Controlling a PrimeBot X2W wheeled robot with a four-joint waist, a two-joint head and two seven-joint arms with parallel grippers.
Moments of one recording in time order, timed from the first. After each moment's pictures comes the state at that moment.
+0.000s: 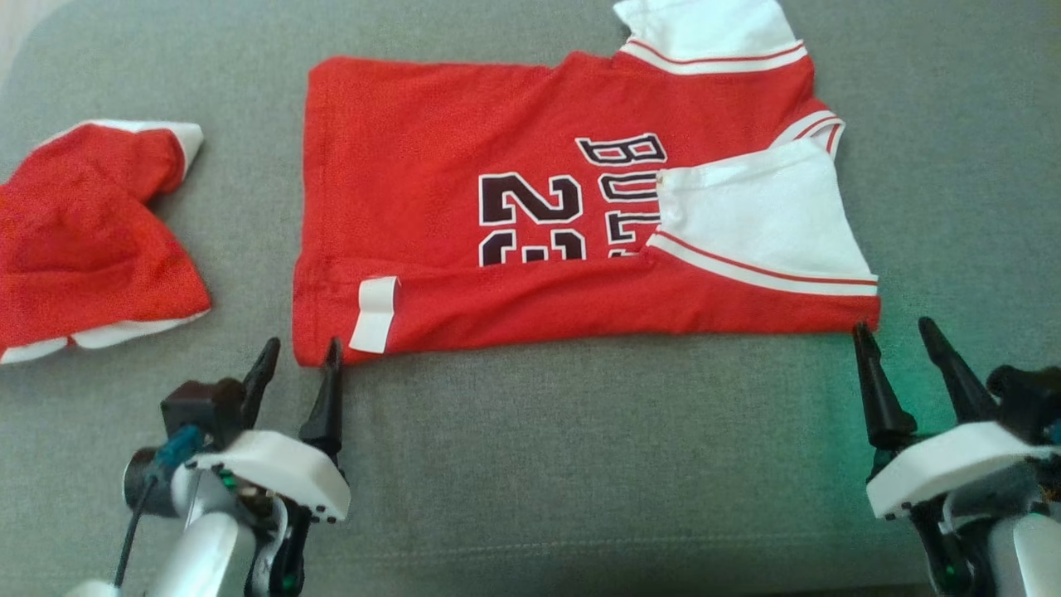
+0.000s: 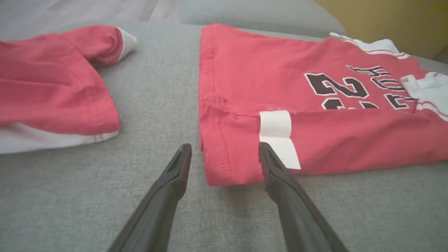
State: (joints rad) left arm -0.11 0.22 -0.31 0.25 -0.39 0.09 -0.14; right arm 0.03 -0.14 -0.03 0.01 0.25 0.13 0.11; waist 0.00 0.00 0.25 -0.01
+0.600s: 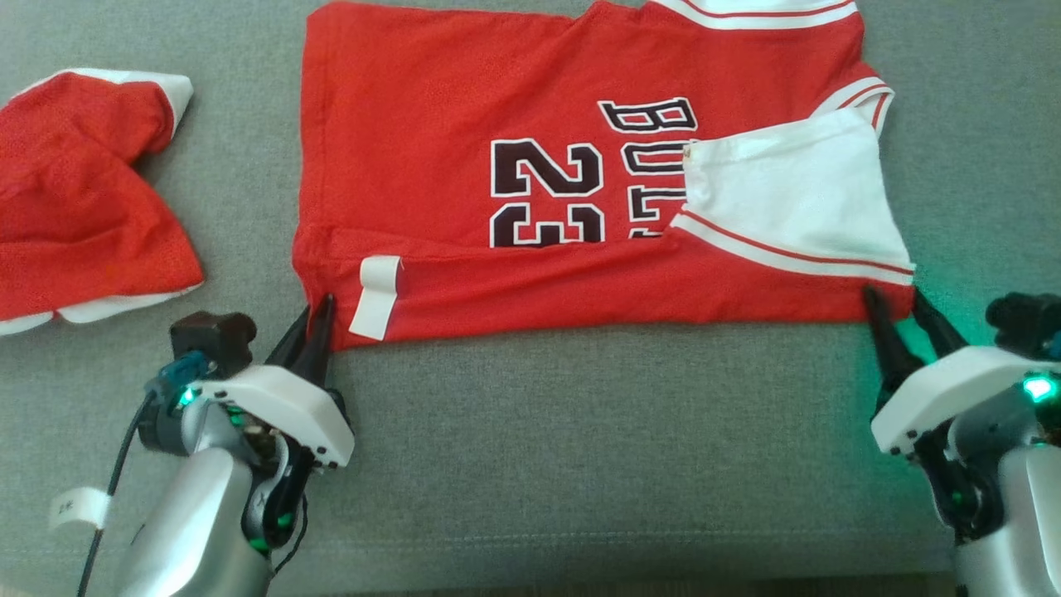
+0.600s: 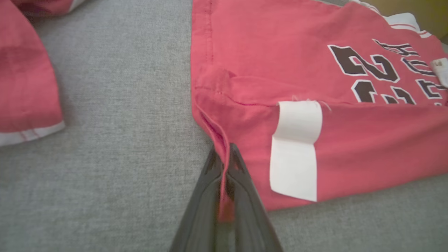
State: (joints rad) left arm -0.28 0.21 -0.34 0.38 -0.46 0.00 -0.05; right arm -0.15 -0.15 -0.06 0.16 0.32 0.13 0.30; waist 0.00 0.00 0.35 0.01
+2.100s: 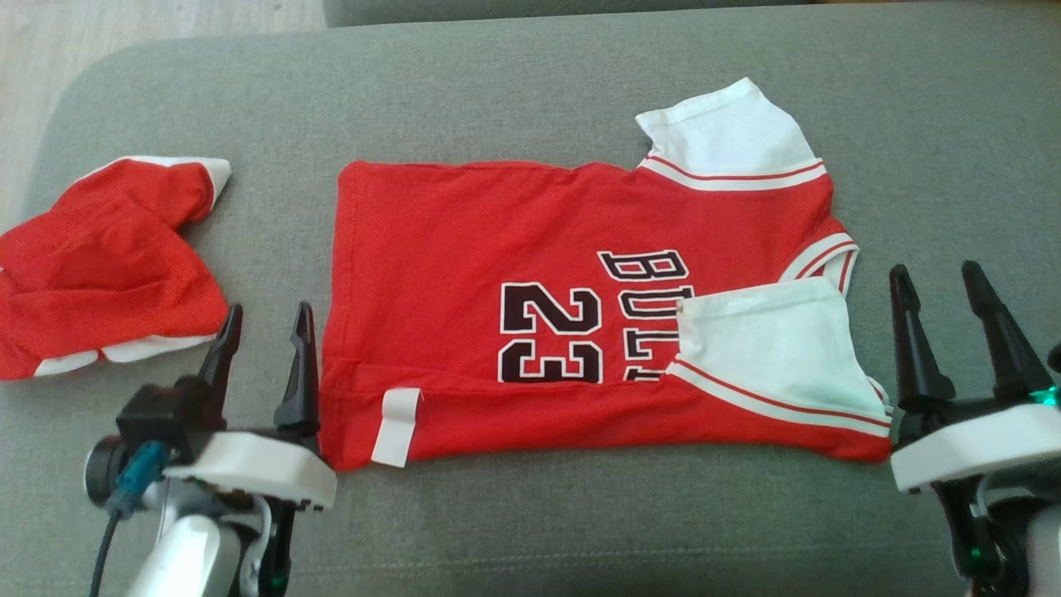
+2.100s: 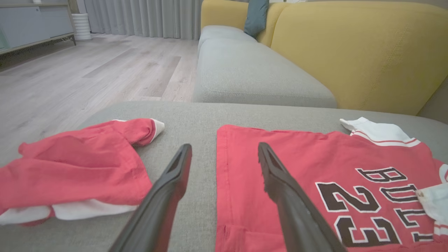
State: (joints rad) left arm -0.05 0.26 -0.31 0.04 -0.38 0.20 -0.19; right arm 0.04 -0.08 -0.09 -0.22 0.26 0.13 0.17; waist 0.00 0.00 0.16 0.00
